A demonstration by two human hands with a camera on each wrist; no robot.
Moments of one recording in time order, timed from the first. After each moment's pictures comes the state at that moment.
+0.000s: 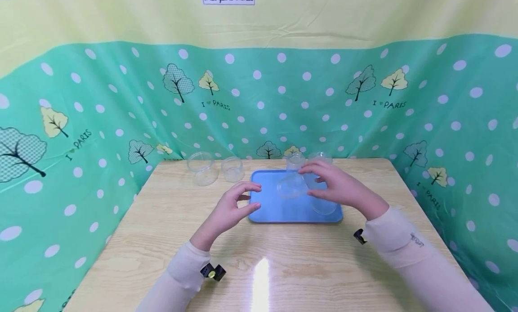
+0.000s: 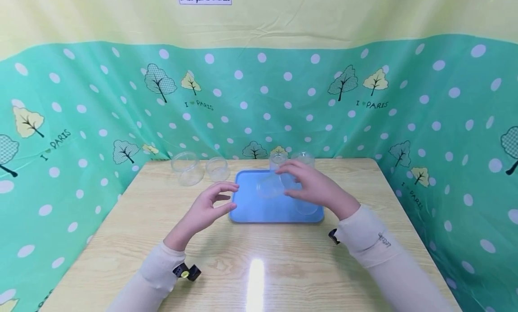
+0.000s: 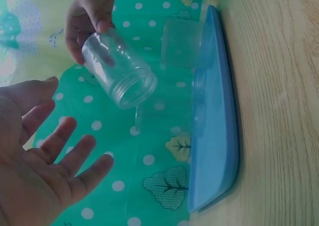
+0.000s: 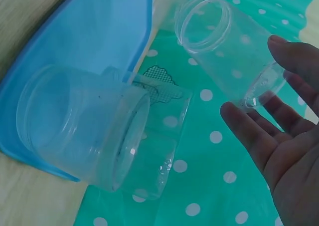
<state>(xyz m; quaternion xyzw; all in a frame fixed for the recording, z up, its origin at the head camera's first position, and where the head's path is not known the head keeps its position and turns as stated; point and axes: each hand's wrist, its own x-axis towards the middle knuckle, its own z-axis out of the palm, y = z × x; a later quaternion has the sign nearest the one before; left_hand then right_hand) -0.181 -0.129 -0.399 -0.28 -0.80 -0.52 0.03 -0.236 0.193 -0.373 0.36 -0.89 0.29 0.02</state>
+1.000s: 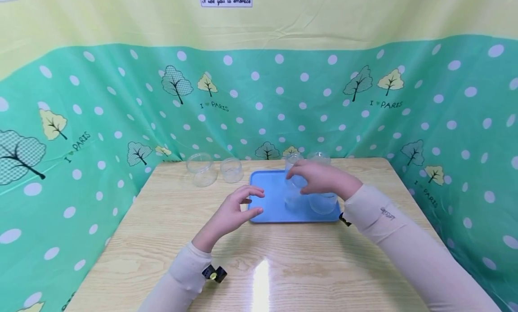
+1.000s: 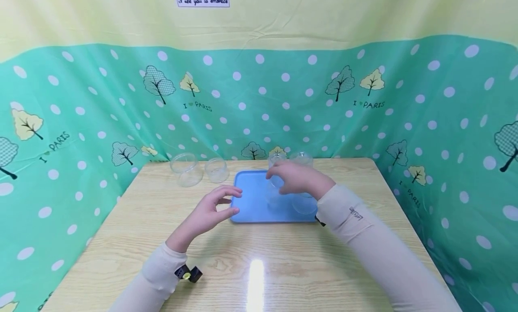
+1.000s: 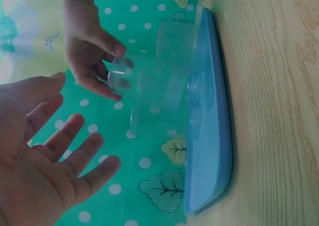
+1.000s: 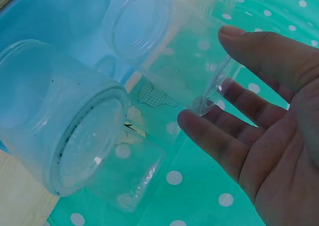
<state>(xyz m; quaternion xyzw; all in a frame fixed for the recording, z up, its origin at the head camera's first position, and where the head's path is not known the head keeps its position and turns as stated) -0.177 -0.123 -0.400 -0.29 -0.82 -0.49 0.01 -0.267 0.154 -0.361 0.34 -0.93 0.10 -0.08</state>
